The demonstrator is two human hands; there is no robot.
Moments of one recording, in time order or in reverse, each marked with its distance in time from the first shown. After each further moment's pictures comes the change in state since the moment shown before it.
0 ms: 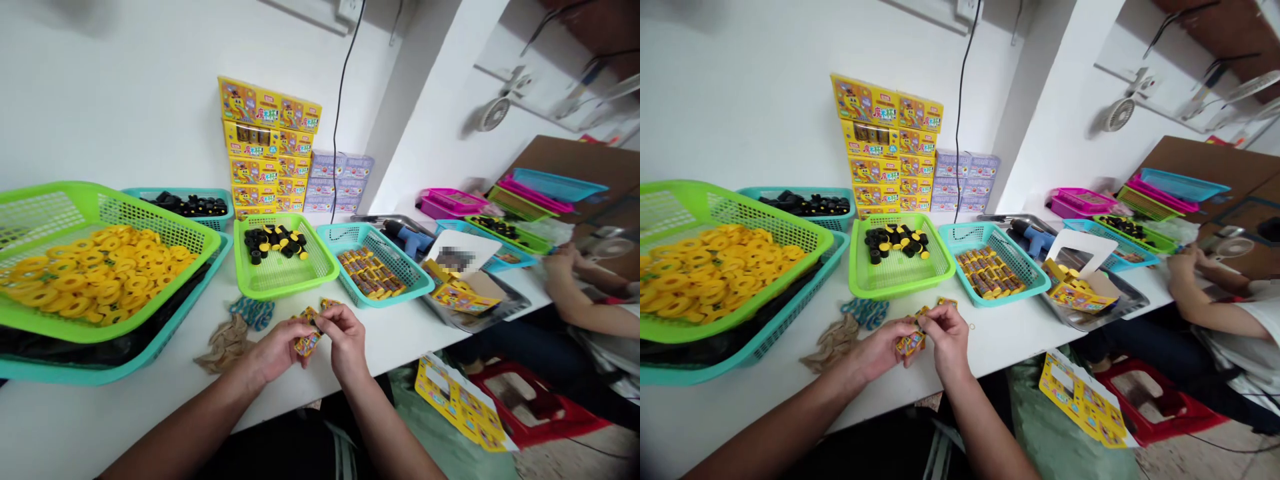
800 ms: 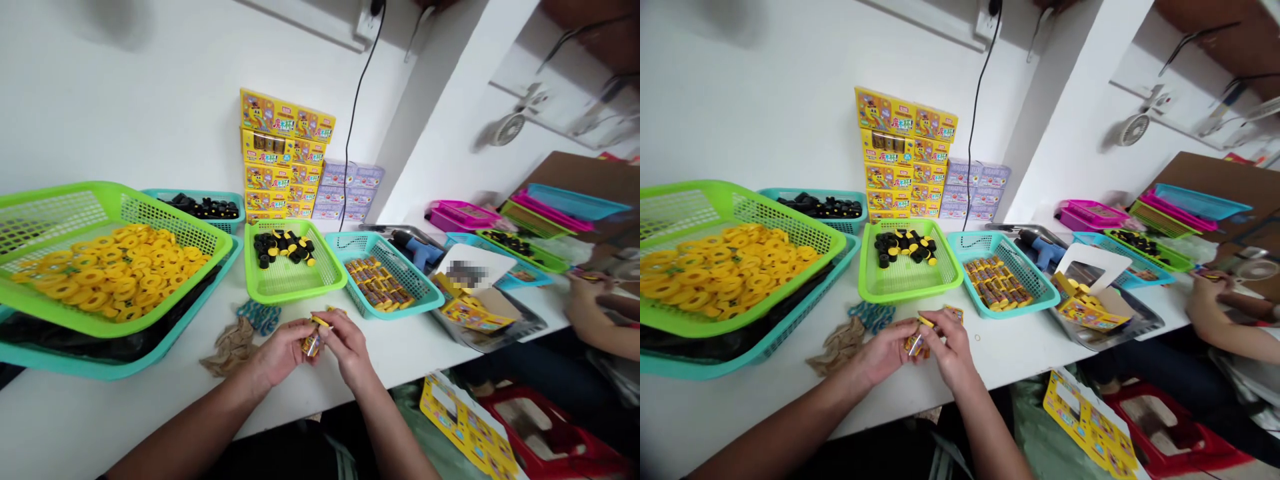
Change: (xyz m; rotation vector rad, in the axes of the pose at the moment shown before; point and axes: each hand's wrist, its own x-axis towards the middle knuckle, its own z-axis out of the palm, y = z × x) left_hand 0.001 0.001 -0.005 -0.191 0.020 0.065; right_hand 0.009 -0.011 -0.013 -0.444 -0.392 -0.201
